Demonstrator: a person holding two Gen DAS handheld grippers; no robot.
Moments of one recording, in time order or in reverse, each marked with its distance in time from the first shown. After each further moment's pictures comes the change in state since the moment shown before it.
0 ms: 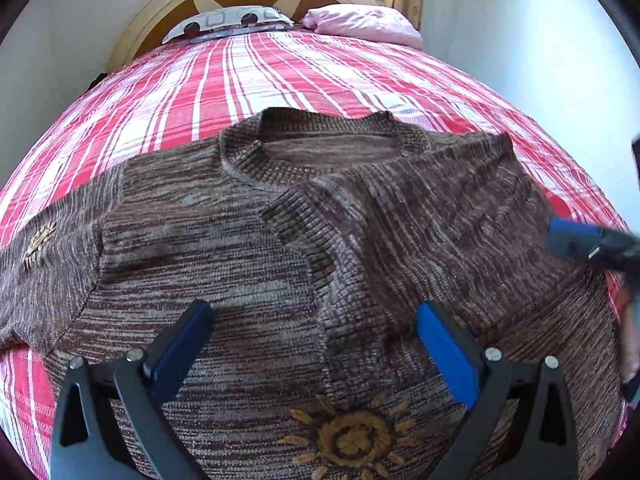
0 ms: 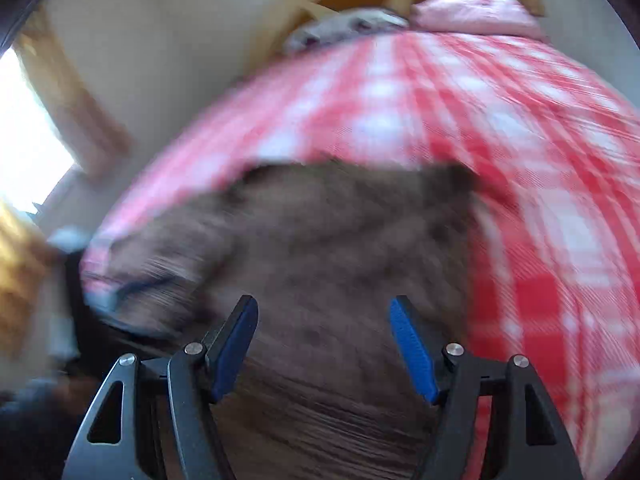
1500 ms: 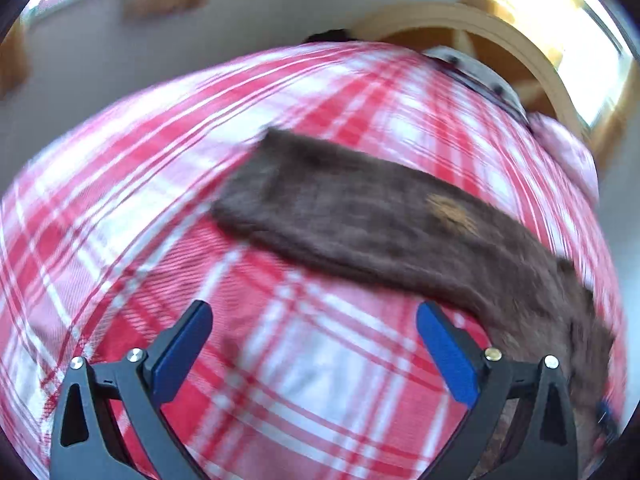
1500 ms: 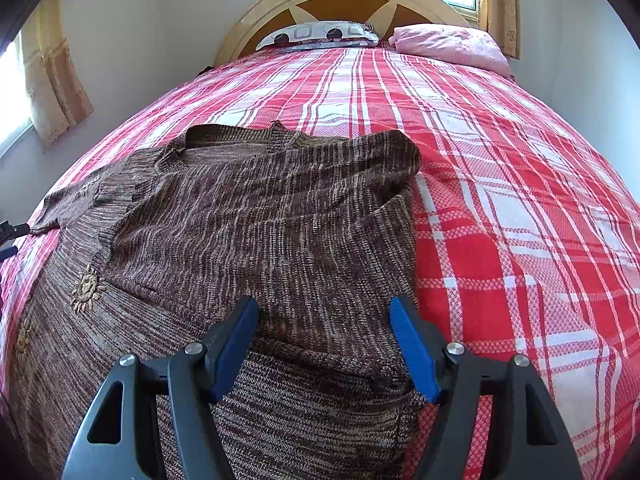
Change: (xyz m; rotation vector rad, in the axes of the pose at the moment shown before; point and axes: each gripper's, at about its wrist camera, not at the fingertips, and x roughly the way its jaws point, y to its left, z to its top) left arm -0.116 0.288 -0.102 -0.742 -0.069 0.322; right arm -0.004 0.001 -0.037 -0.127 -0.069 -0.178
